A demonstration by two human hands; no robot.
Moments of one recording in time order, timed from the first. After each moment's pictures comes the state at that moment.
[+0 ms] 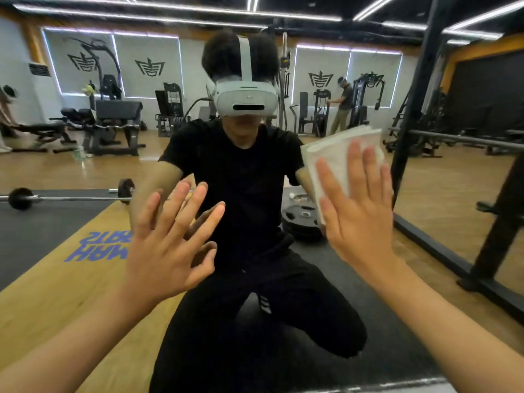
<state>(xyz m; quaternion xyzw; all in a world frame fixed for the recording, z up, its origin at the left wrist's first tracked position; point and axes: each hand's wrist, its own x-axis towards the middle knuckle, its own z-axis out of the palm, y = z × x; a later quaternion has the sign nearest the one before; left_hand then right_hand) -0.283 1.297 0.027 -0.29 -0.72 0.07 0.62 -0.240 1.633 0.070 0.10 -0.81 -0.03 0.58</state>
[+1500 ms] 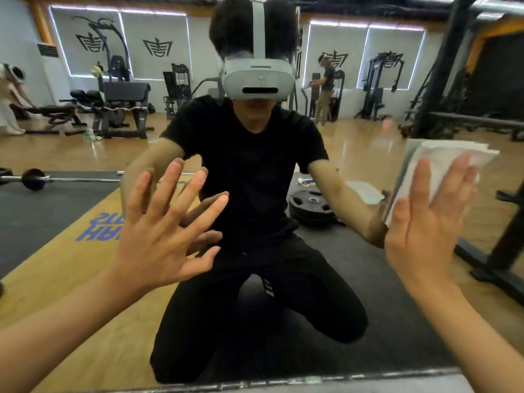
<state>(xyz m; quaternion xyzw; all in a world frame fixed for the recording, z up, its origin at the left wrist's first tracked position) -0.285 1.293 0.022 -0.32 -0.71 0.09 0.62 -0.226 1.687 0.028 -0.04 -0.81 0.12 0.57</state>
